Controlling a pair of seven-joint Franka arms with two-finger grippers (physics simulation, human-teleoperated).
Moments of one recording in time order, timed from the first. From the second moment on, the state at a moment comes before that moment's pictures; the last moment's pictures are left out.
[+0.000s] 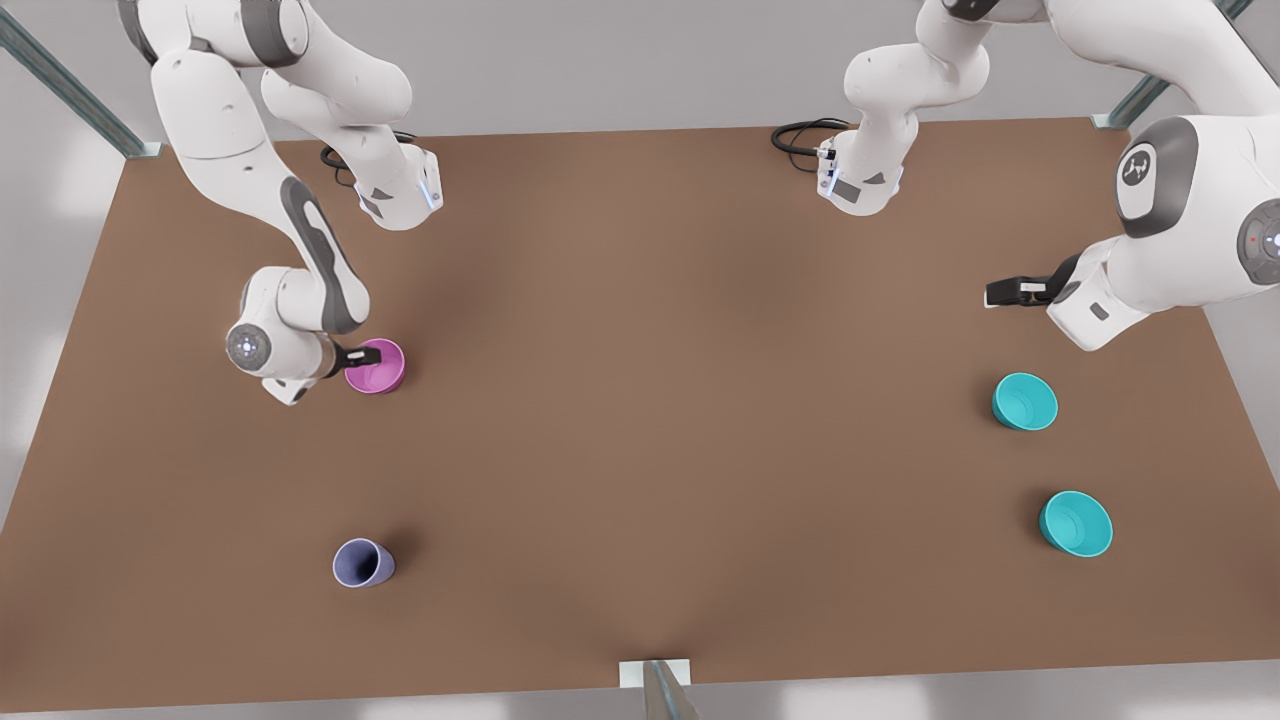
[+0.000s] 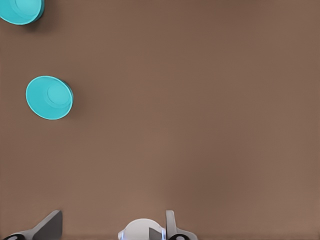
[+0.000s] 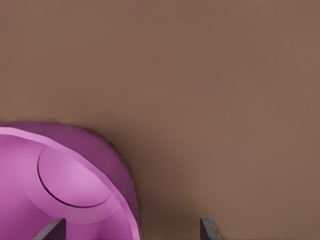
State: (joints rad) left arm 0.08 0.18 -0.09 -1.38 -0.04 1.23 0.01; right arm -0.02 0.29 -0.07 -2.42 0.06 2.39 -0.24
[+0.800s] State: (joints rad) left arm 0.08 0.18 -0.09 -1.37 -0.04 1.22 0.01; right arm 0.45 0.83 0.21 -1.27 0.35 2.21 0.01
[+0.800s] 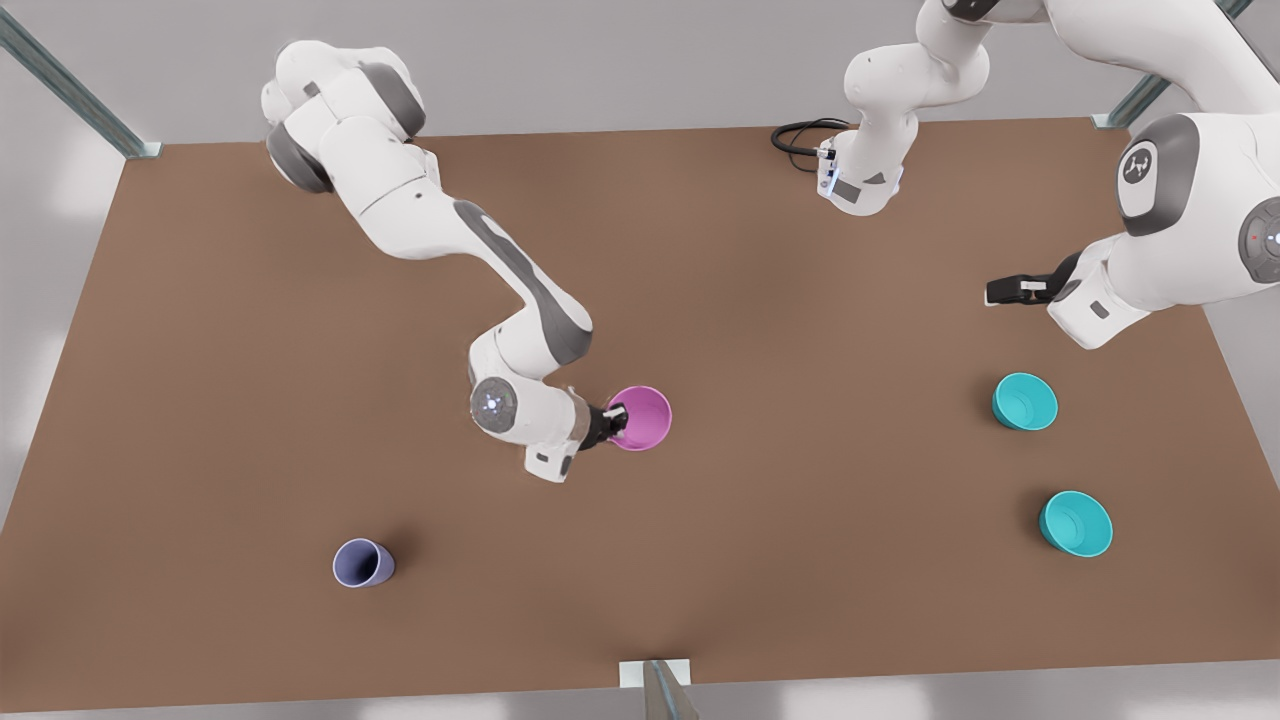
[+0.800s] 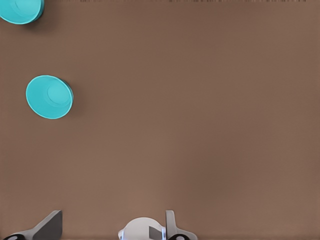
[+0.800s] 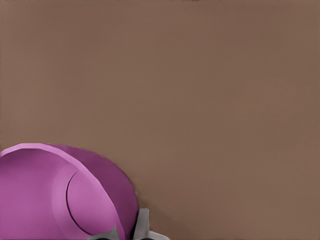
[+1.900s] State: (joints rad) left arm 0.24 0.64 0.30 -1.65 -0.25 1.89 0.43; right arm 0.02 0.11 0.20 -1.35 -0.18 1.40 0.34
